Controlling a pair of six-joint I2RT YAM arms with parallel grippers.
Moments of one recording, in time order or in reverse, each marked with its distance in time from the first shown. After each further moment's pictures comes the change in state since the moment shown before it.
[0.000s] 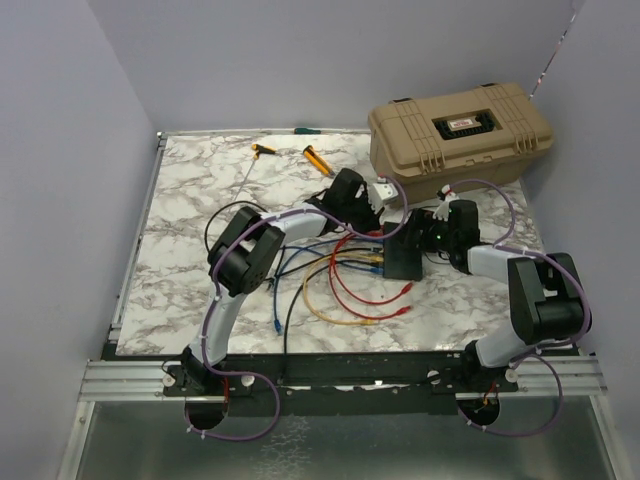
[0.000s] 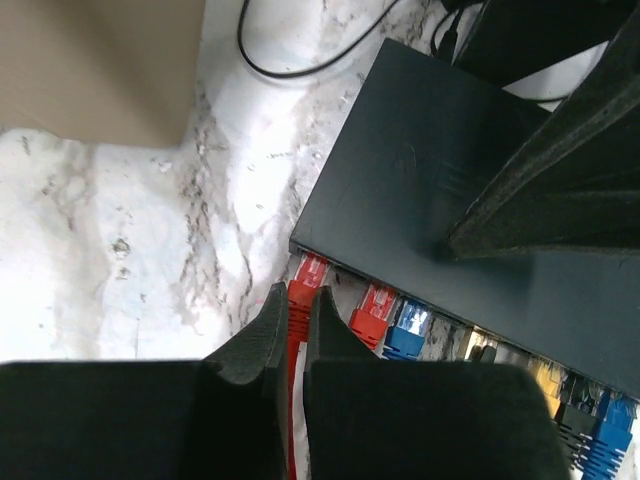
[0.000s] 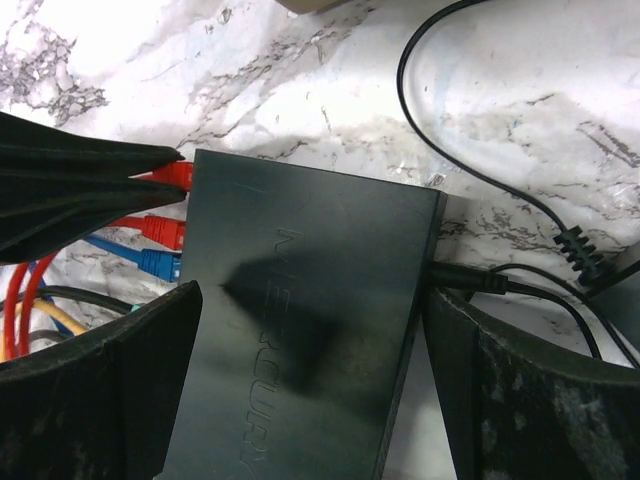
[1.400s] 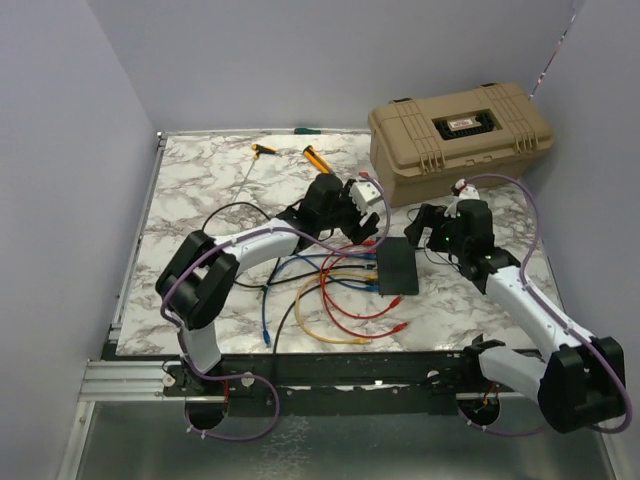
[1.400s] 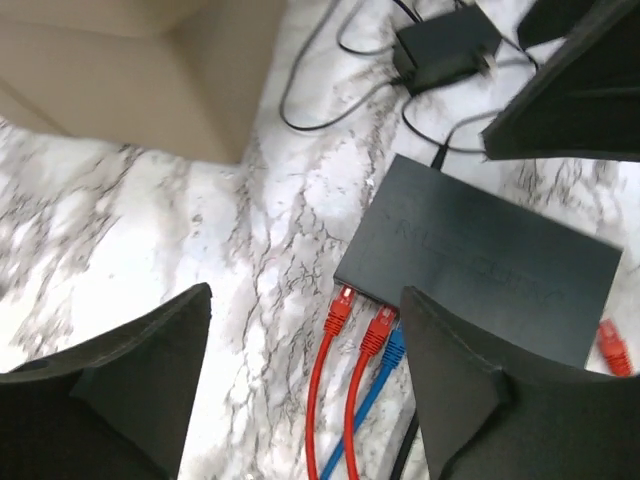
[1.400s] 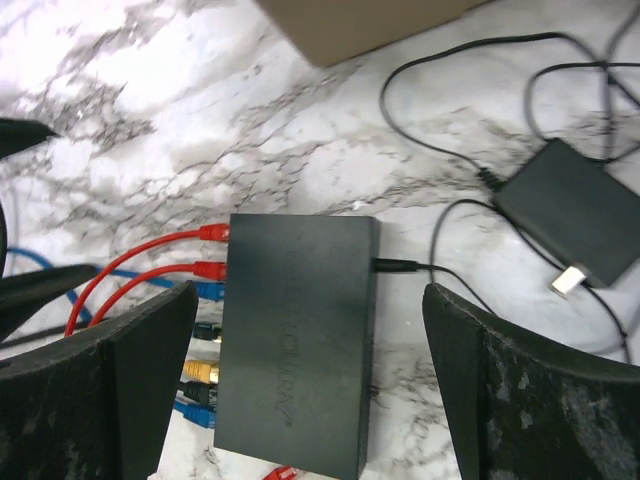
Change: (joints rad) left arm -0.025 -0.369 -0.340 0.146 -0.098 -0.021; right arm 0.119 -0.438 0.047 -0.411 0.298 -0.024
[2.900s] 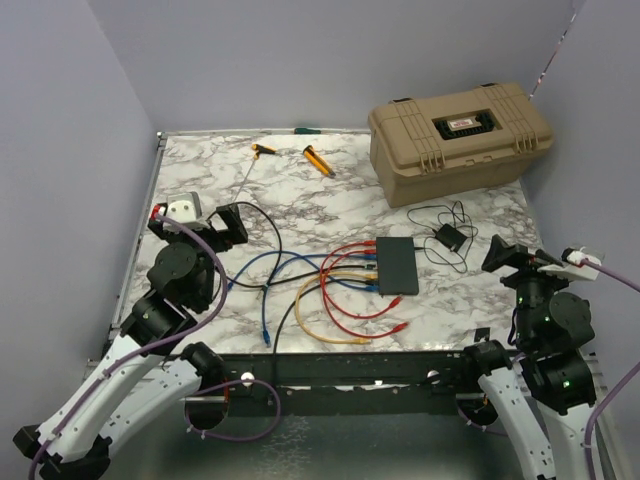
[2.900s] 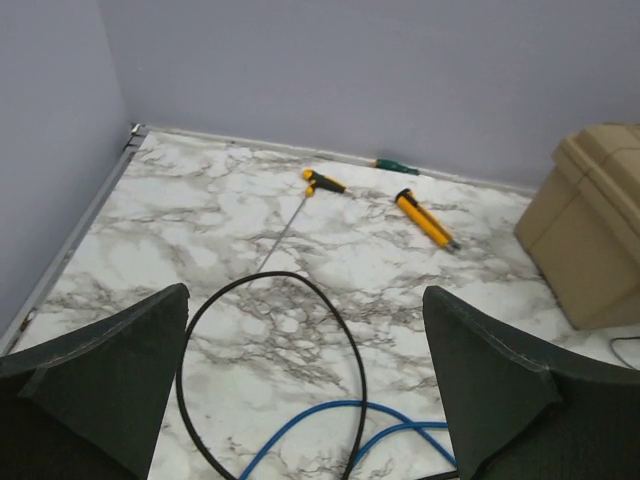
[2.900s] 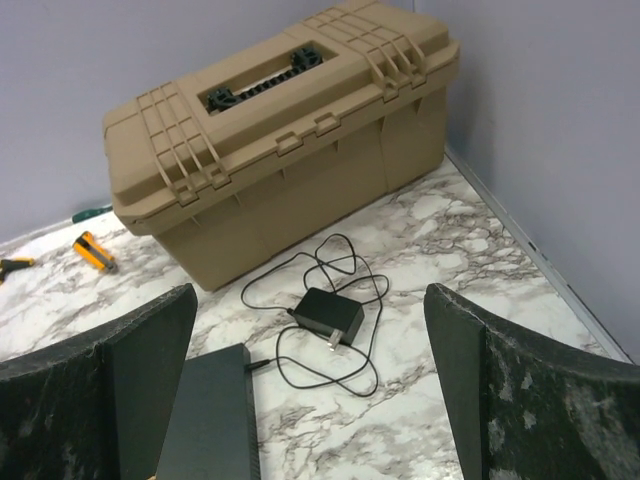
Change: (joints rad) left arm 0.027 -1.259 -0.387 -0.412 -1.135 -0.379; right arm 0.000 -0.945 0.051 -0.396 0.547 -0.141
